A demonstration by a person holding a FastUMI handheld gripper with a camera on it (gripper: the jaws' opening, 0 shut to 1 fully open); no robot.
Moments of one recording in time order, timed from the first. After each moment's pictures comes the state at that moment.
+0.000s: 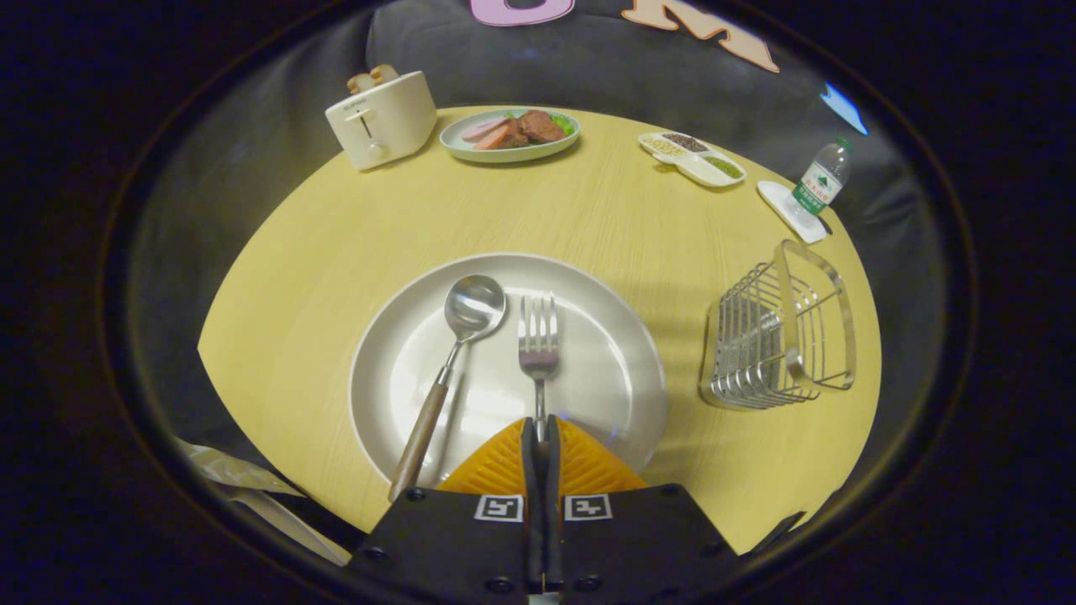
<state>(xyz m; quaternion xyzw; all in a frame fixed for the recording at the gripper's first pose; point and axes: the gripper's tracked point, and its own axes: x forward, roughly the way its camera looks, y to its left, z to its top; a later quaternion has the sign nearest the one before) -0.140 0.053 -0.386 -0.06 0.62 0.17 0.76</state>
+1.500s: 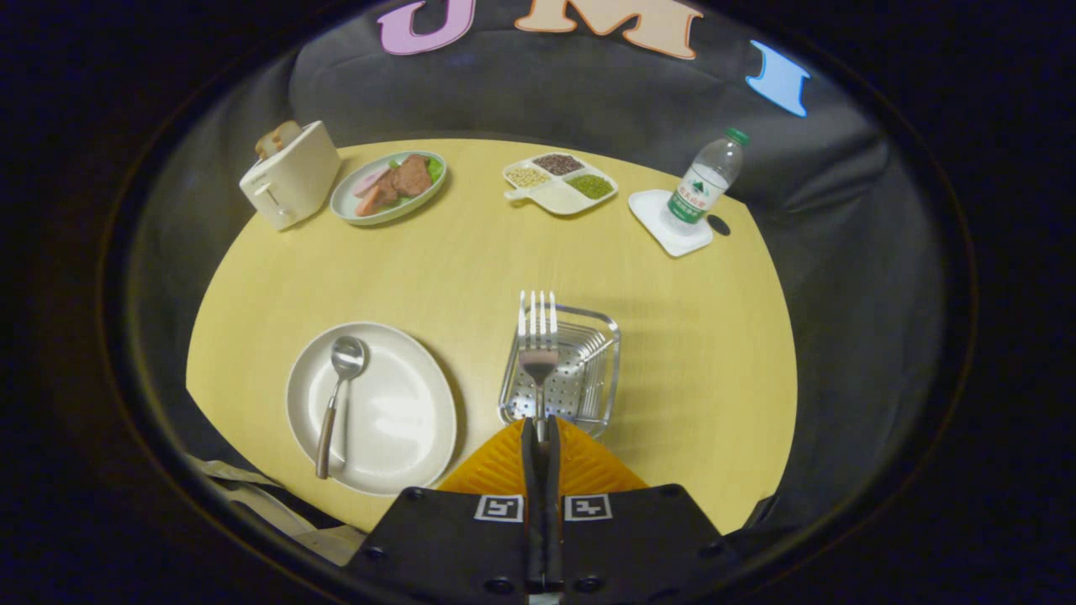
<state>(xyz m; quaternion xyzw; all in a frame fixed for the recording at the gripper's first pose) -0.067 -0.092 -0.335 -0.08 0.63 0.07 0.77</state>
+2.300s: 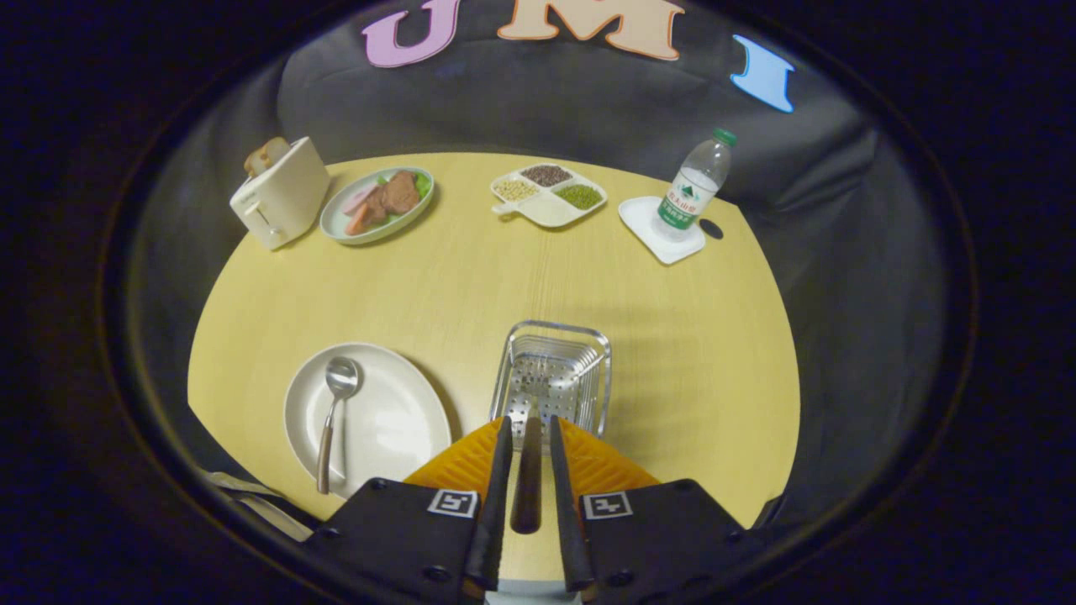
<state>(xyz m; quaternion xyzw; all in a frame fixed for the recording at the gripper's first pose) -0.046 -0.084 -0.335 -0.06 0.59 0.06 0.80</state>
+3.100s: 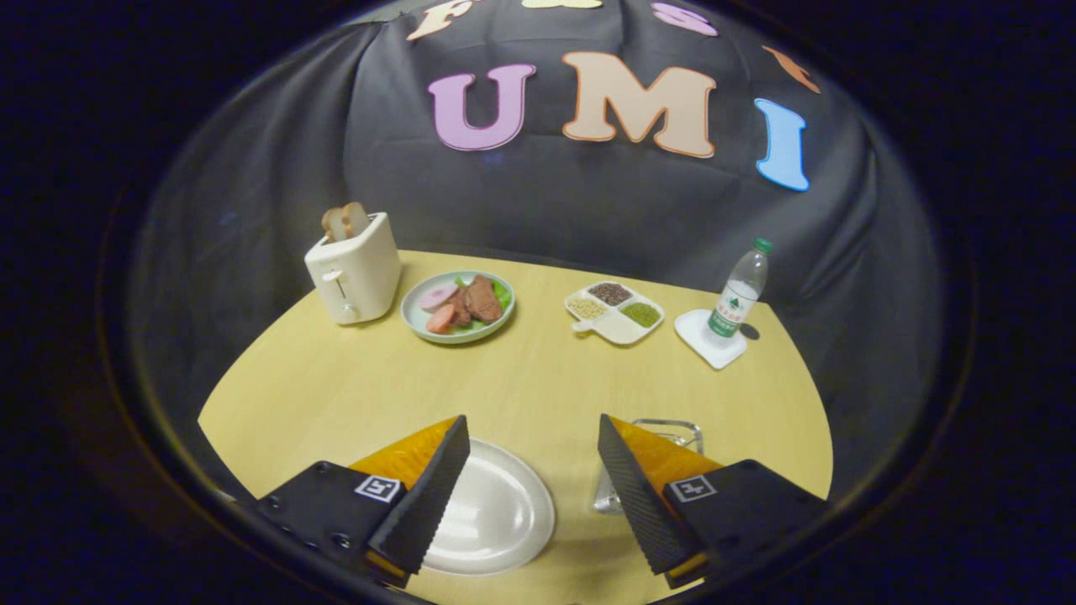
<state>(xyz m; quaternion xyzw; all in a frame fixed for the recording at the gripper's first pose) -0.023 0.025 -0.296 -0.03 0.42 0.13 0.90</state>
